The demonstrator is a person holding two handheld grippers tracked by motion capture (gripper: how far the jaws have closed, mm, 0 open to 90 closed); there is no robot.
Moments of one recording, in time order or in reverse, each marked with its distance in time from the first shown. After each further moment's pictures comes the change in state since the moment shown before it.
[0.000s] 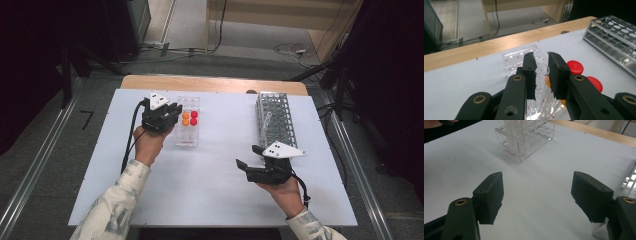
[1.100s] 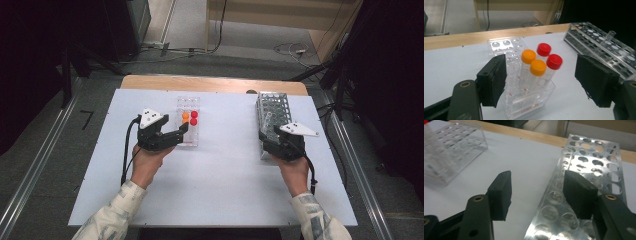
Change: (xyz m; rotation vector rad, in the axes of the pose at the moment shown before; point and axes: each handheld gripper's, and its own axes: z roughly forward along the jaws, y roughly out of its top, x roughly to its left) left arm -0.020 -0.024 -0.043 -0.049 -0.083 -0.098; right arm -0.068 0.013 0.014 -0.029 -0.317 0.125
